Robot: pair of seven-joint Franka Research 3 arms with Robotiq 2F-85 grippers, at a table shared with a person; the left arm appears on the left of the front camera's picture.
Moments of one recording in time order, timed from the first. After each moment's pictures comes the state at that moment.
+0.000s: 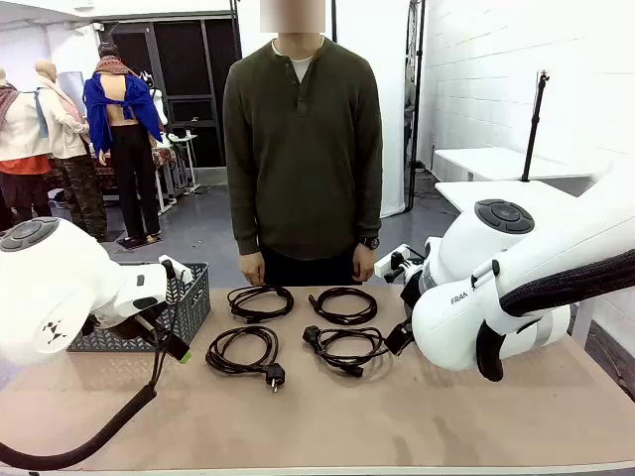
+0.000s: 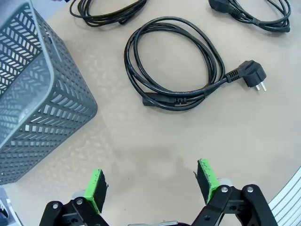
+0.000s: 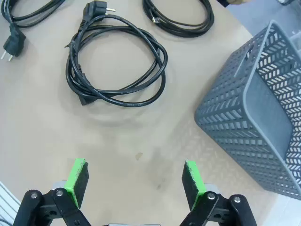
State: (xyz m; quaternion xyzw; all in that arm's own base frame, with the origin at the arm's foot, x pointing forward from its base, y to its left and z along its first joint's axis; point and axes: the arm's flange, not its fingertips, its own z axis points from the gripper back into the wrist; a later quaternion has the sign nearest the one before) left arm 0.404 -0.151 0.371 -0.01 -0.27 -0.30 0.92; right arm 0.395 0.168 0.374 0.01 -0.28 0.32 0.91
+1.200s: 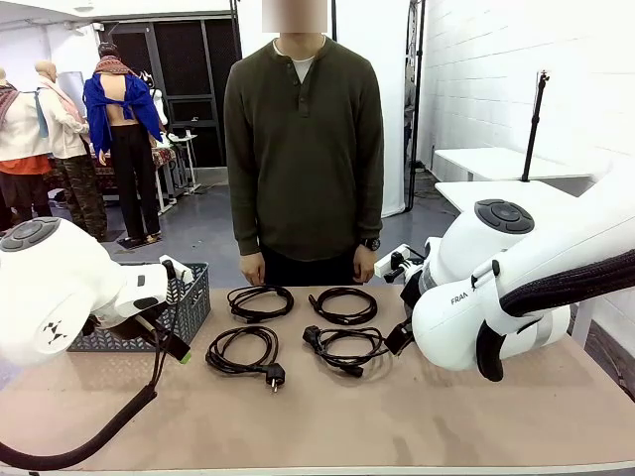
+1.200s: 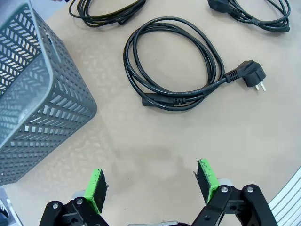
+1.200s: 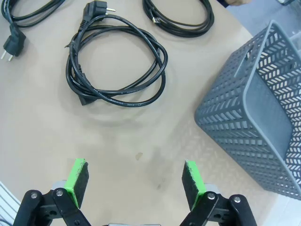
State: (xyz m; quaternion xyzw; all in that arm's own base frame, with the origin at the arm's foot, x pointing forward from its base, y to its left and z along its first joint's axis) left arm 0.403 -0.152 0.371 -0.01 -0.27 -0.30 0.92; right arm 0.395 0.168 0.374 0.01 -0.28 0.32 0.91
